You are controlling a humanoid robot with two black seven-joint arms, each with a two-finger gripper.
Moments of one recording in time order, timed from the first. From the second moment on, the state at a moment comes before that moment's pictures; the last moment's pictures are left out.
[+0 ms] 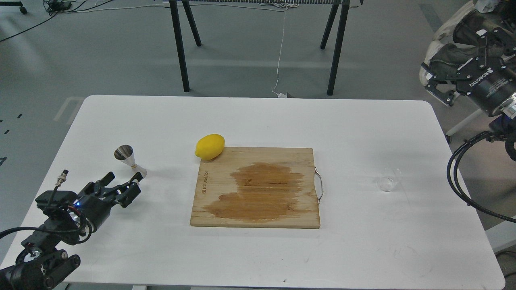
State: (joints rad) left arm -0.25 0.44 -0.63 -0.58 1.62 0.49 -0.49; right arm 0.63 -0.59 1.09 0.88 0.26 0.49 -0.28
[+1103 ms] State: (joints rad) left arm -0.42 0.26 -0.58 -0.25 1.61 0.49 -0.49; right arm 0.62 -0.60 1.09 0.88 0.26 0.49 -0.28
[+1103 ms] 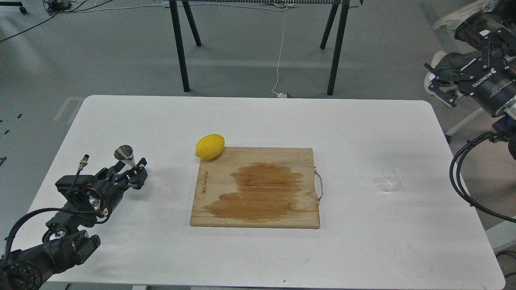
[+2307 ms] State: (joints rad) left arm -0.86 0.15 -0.33 -0.62 1.67 0.49 -0.49; right arm 0.61 -0.61 1.09 0.78 0.26 0.49 -0.29
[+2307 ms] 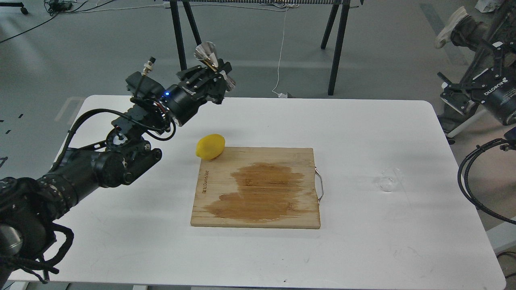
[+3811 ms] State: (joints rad) left arm -0.61 -0.04 -0.23 -0.45 1.87 0.49 -0.49; right arm 0.62 -0.60 1.01 0.75 0.26 0.49 -0.31
